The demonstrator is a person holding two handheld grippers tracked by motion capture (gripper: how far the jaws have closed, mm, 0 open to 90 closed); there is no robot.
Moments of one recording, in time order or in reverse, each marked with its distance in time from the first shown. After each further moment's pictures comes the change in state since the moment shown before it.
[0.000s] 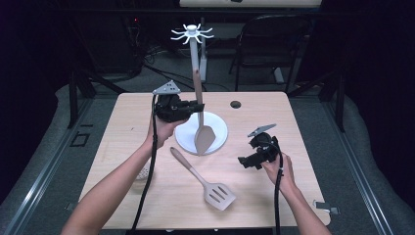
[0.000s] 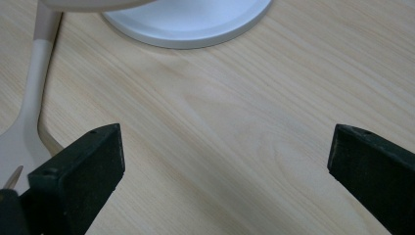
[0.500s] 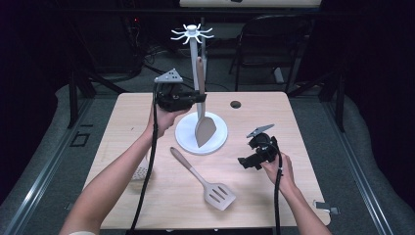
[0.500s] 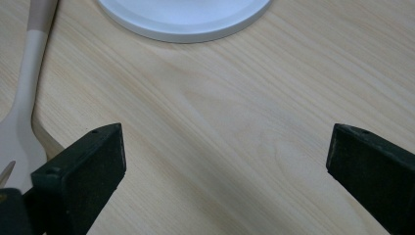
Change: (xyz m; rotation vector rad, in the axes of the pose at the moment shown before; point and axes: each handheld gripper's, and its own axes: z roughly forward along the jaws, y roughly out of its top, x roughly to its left) left arm 0.006 0.029 0.002 0.006 -0.011 0.046; right arm 0.000 0.000 0.003 0.018 -0.009 -0.026
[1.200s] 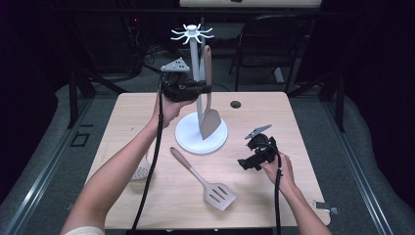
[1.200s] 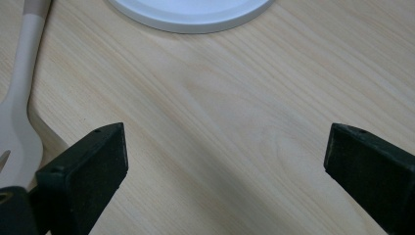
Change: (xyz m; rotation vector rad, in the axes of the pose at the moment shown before) left arm -0.002 0.030 0.009 -0.011 -0.012 0.027; right arm 0.003 0.000 0.003 0.034 0.001 -0.025
